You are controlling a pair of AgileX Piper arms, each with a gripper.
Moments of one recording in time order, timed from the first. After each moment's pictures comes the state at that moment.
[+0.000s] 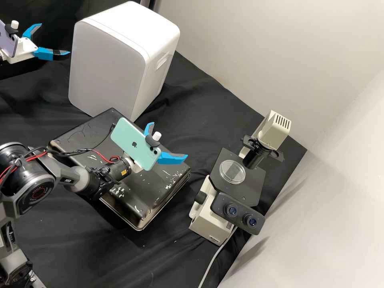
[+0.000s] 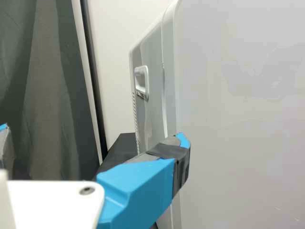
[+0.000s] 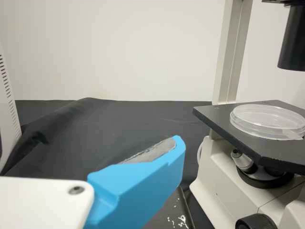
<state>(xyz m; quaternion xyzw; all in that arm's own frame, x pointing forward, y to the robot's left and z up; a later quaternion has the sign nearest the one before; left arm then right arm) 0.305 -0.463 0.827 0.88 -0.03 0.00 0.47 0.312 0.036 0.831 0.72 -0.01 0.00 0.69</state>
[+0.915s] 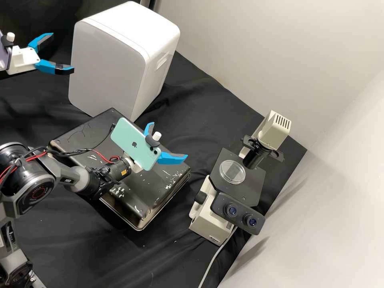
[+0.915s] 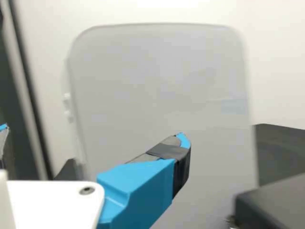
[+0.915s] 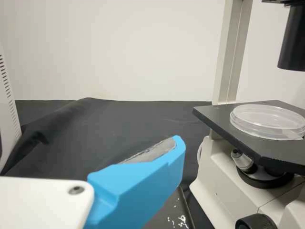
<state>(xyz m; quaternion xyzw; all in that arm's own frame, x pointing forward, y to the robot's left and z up) 0.268 -0.496 0.793 0.89 -0.11 -0.11 0.44 0.312 0.036 0.831 0.72 -0.01 0.00 0.69</state>
